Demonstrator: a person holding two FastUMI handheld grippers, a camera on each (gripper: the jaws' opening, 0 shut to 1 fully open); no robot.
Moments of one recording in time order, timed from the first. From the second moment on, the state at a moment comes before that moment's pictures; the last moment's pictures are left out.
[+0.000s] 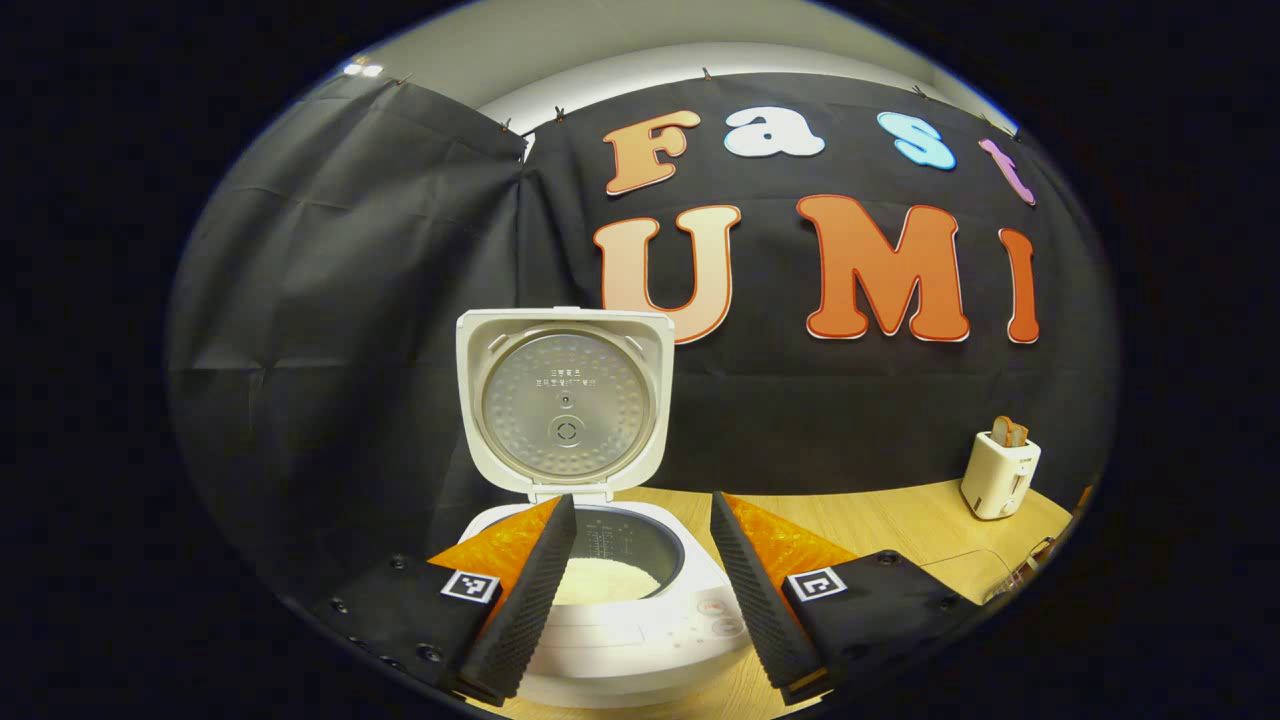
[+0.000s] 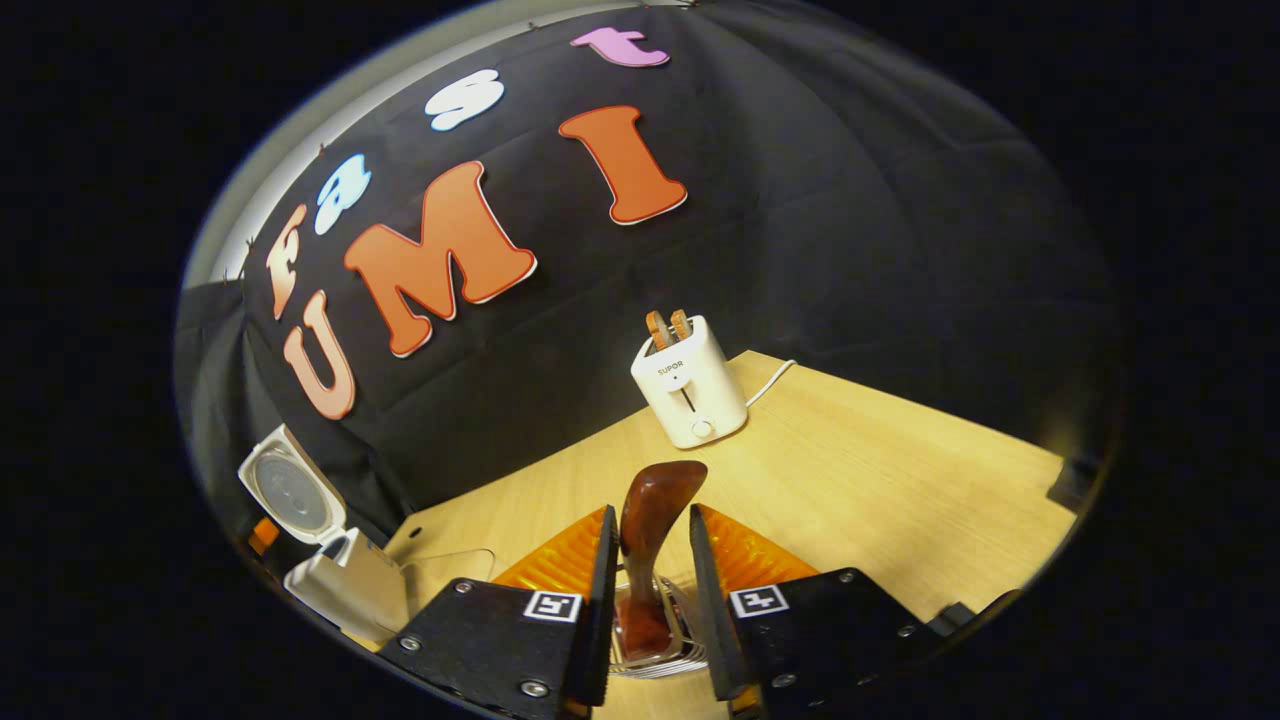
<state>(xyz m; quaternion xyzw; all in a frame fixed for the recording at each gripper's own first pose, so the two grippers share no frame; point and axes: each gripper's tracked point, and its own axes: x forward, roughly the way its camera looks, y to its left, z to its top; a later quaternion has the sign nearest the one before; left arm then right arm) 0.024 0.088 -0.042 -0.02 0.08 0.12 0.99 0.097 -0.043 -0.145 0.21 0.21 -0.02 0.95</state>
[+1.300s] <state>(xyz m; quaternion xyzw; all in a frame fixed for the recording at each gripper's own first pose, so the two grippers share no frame) 0.184 0.157 0.152 0.06 0.04 0.17 0.98 0.084 -0.127 0.050 0.02 -0.01 -0.07 1.00</state>
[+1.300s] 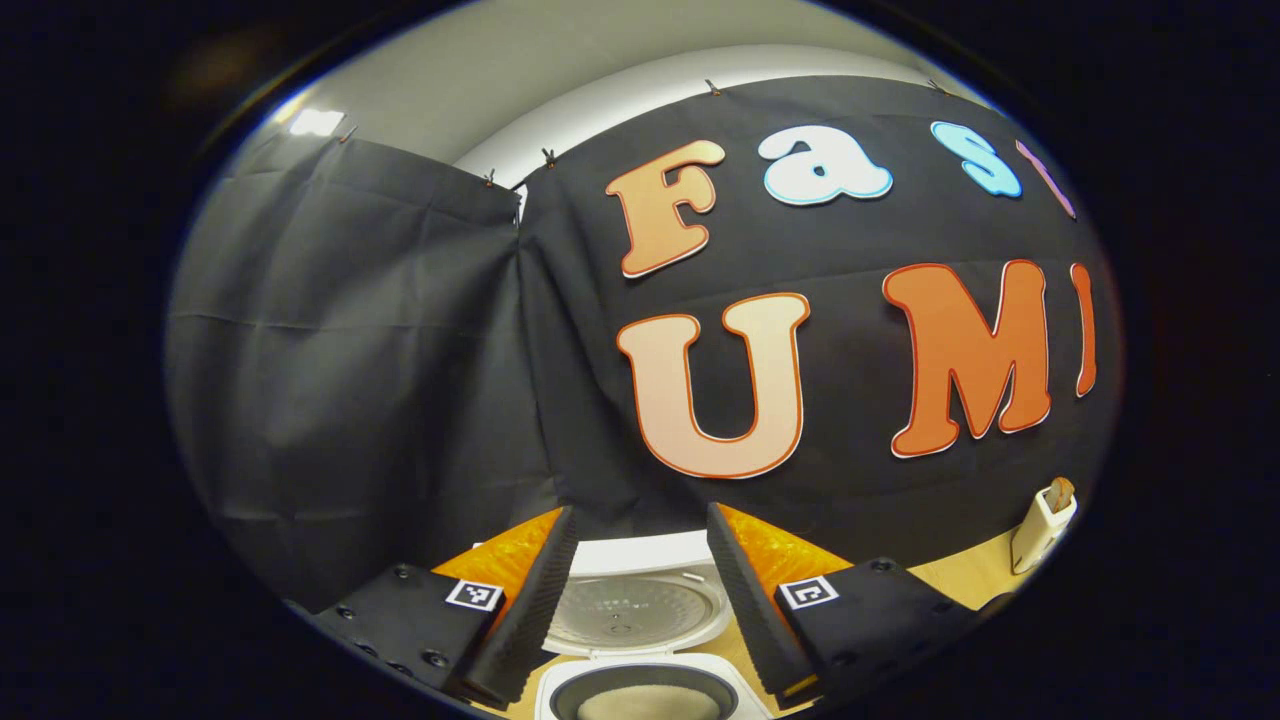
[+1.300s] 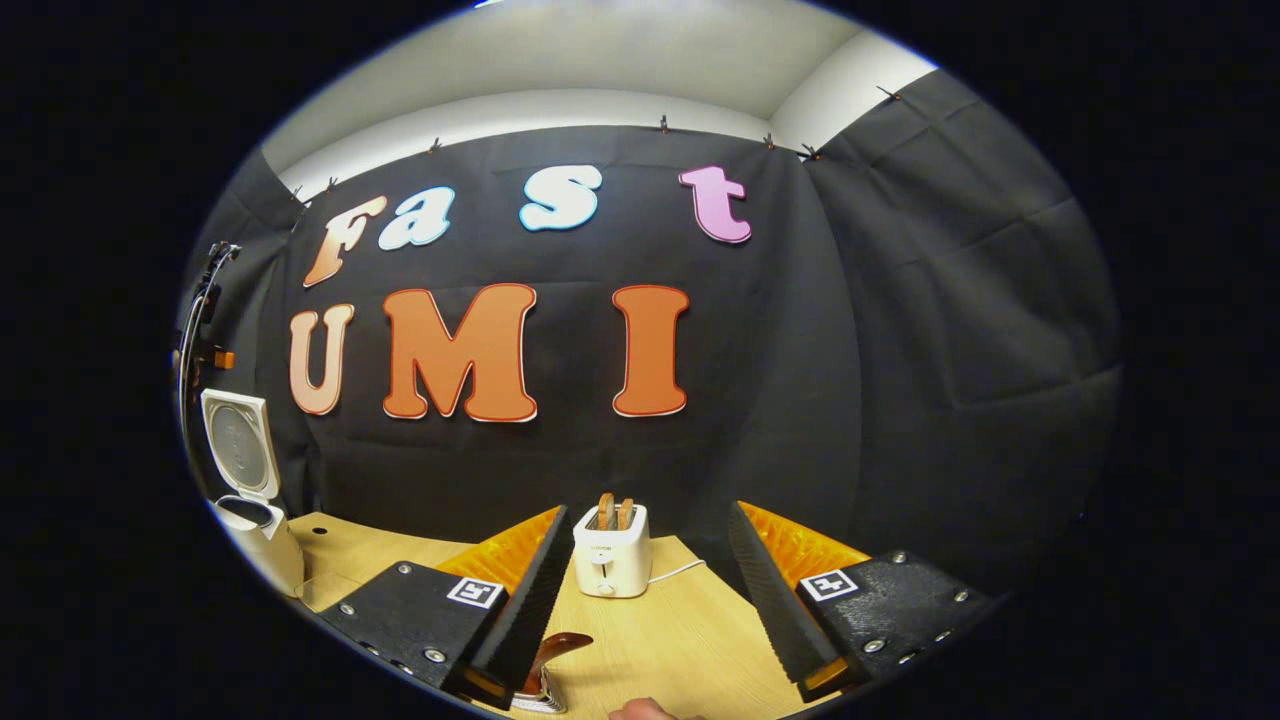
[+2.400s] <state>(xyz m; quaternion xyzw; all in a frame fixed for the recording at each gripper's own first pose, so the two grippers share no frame) 0.266 0.233 0.072 0.06 0.08 0.21 0.97 0.058 -0.125 0.066 -0.01 -0.02 -0.07 1.00</state>
